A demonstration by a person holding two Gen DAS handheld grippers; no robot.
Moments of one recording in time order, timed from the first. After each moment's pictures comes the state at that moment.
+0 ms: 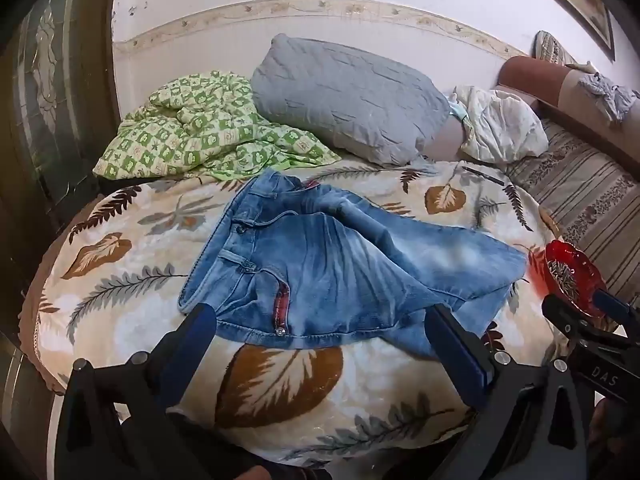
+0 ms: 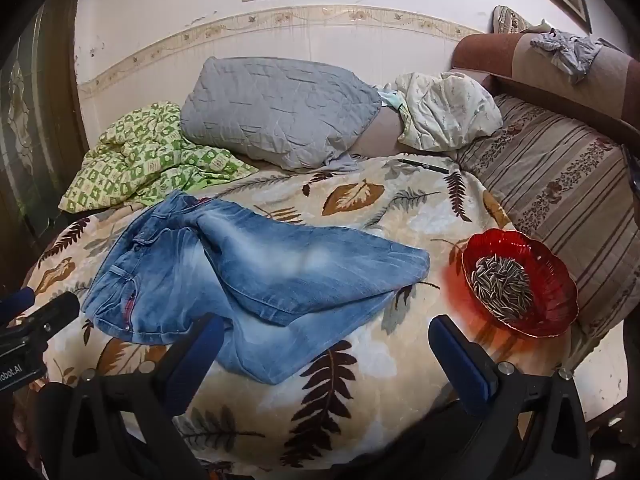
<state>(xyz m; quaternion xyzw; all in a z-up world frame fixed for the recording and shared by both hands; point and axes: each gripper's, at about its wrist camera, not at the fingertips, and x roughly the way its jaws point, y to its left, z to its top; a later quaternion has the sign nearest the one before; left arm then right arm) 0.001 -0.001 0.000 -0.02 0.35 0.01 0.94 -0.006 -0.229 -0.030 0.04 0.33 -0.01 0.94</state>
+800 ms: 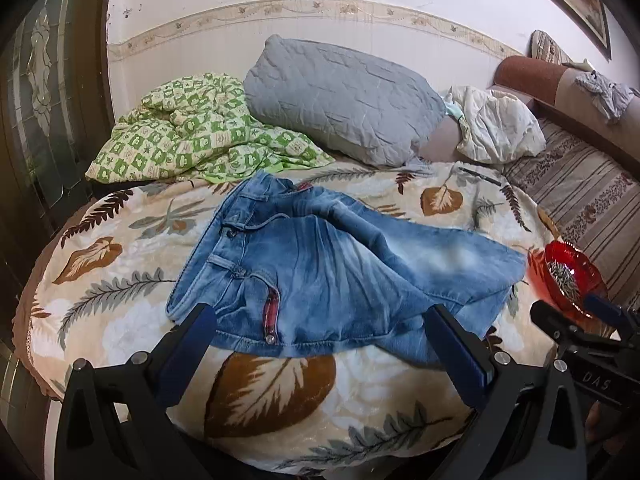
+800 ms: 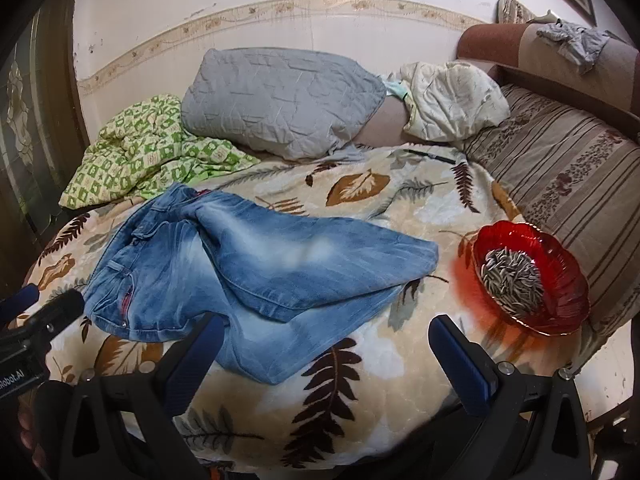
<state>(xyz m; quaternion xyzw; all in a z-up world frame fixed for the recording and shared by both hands) 0.008 -0.008 -0.008 -0.02 0.33 0.00 0.94 0.009 -0.232 -0.044 0.05 0.35 0.00 0.94</state>
